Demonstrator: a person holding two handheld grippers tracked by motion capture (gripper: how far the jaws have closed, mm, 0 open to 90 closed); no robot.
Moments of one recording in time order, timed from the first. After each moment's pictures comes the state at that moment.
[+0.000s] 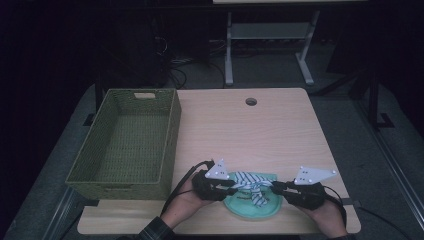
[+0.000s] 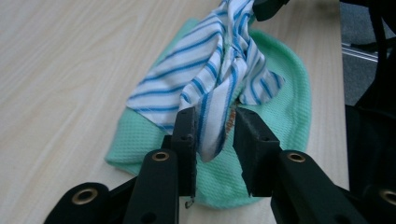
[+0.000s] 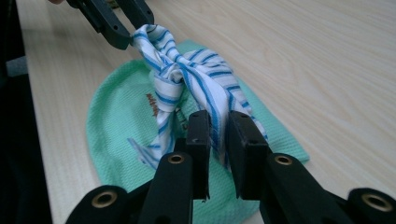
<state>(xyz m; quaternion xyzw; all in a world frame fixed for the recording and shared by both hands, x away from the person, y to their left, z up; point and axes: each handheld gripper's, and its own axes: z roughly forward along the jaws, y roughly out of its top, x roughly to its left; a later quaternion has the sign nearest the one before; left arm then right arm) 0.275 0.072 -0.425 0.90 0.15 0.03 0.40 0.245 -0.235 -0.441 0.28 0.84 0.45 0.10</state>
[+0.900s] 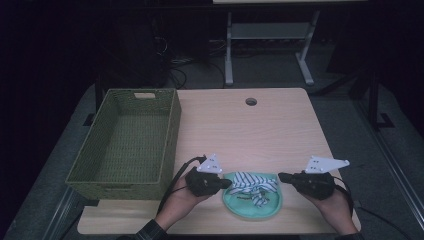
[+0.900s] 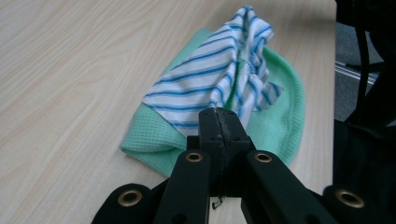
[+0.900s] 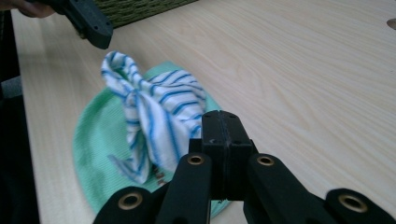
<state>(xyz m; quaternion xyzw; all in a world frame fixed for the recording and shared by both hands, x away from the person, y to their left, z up) 0.282 0.085 -0.413 0.89 0.19 0.02 0.41 0.264 -0.256 -0.424 0.29 0.83 0.46 0.11</state>
